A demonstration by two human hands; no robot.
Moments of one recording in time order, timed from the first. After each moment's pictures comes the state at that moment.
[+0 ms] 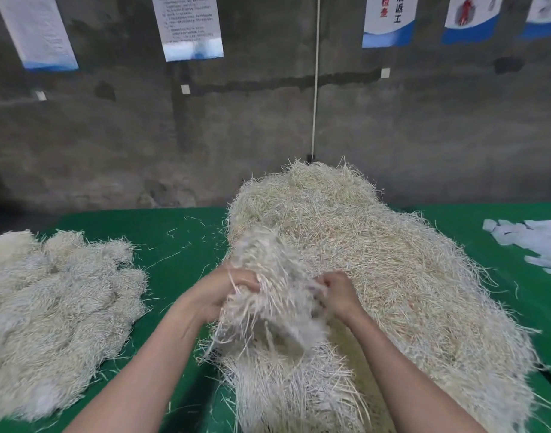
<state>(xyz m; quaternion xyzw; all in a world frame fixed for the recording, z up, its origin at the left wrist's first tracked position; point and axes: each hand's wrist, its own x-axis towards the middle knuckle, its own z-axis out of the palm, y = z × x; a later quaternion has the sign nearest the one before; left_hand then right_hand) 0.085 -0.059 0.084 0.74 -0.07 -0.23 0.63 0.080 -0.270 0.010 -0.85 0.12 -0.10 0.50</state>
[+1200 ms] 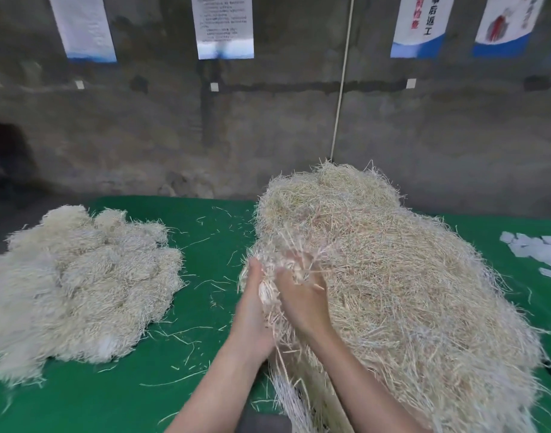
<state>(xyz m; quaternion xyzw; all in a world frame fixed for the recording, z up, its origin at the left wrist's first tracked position) -0.016 -0.031 0.050 0.42 0.07 -0.17 0.89 -0.009 -0.120 0.048 -0.77 0.05 -0.14 0.62</state>
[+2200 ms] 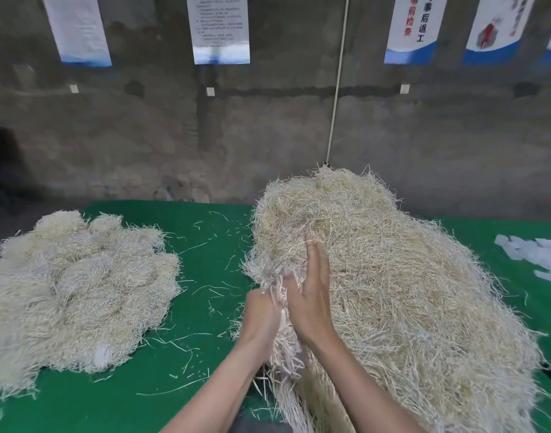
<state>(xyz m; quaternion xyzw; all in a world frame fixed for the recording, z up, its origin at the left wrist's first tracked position) -0.013 -0.041 0.055 0.70 0.05 -0.06 0.71 -0.010 -0.119 0.046 -0.82 -0.02 -0.21 0.53</state>
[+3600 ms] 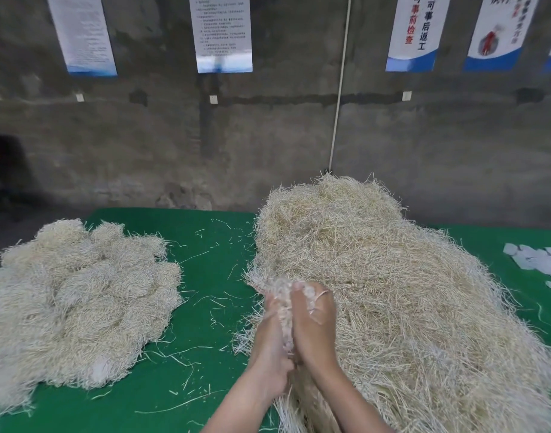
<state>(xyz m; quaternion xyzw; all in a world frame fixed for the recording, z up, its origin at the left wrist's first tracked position) -0.002 -0.044 0.032 0.50 0.07 -0.15 0.85 -0.001 -0.110 0.028 -0.73 0.07 -0.24 0.63</state>
